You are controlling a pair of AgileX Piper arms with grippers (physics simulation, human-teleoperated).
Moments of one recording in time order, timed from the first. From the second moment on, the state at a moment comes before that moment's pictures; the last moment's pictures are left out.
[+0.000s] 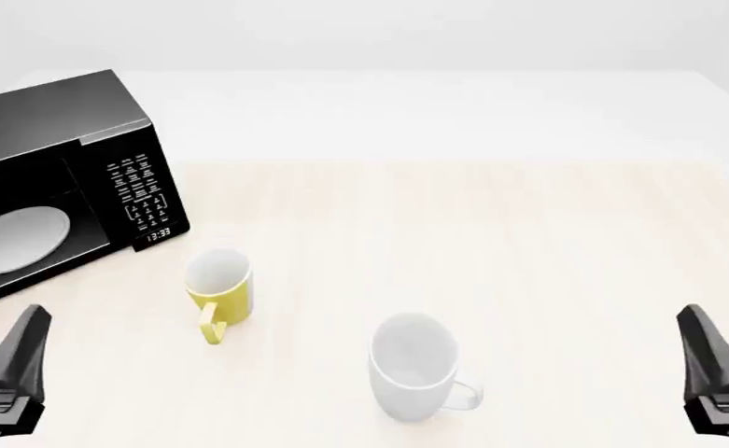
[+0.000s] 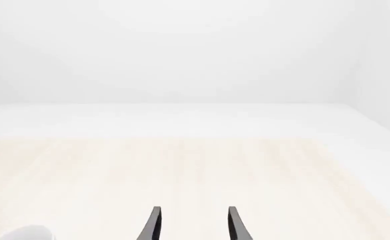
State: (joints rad) left arm 0.00 0.00 0.00 0.00 0.00; right arm 0.00 0.00 0.00 0.00 0.00
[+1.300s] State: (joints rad) left arm -0.22 0.00 -0.15 0.30 -0.01; right arm 0.00 0.01 0.00 0.00 0.00
